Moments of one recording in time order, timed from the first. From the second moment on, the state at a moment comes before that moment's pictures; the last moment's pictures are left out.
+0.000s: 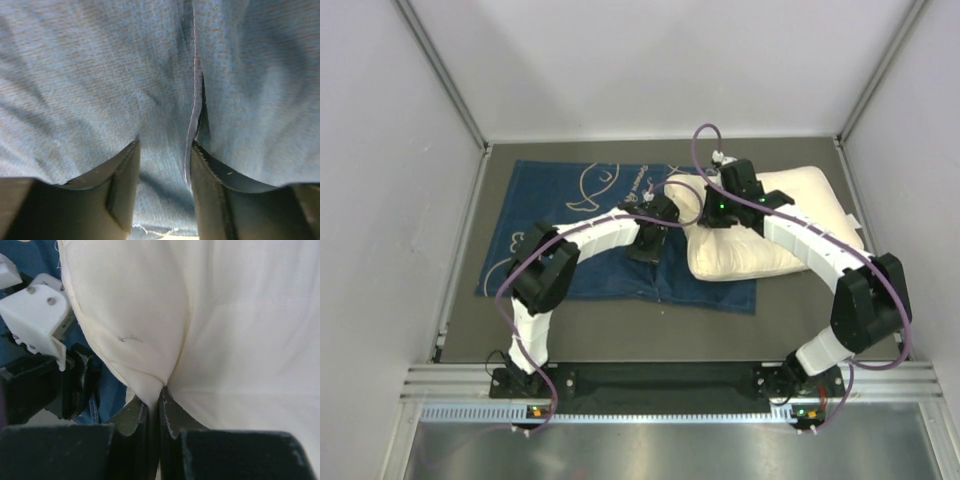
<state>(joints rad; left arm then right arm) -0.74 1.98 1.42 -0.68 -0.20 -0.45 0.47 1.54 1.19 -0.44 -0.07 0.40</state>
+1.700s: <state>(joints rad) -0.74 1.64 1.23 -0.52 -0.37 -0.60 0.56 1.68 1.07 -0.17 -0.14 0.62</state>
